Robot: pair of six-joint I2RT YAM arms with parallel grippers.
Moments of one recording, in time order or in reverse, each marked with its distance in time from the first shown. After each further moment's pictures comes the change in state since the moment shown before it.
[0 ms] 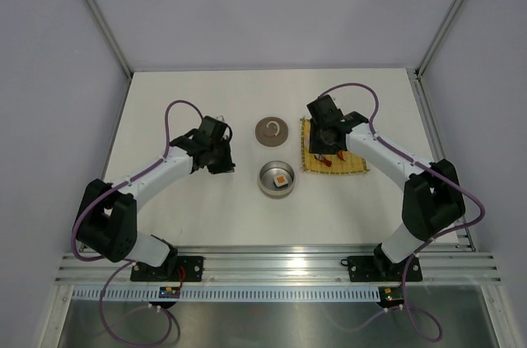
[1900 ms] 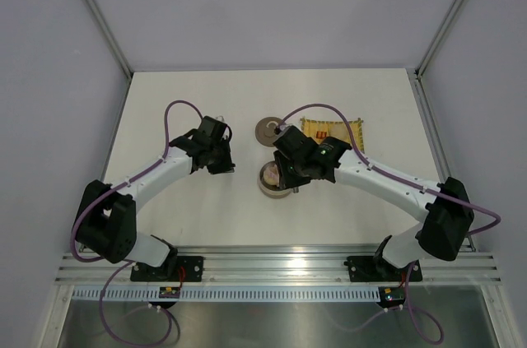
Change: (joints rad) left arm 0.000 -0.006 0.000 -0.005 0.001 -0.001; right arm 0.391 -0.138 0.000 -0.129 -0.088 0.051
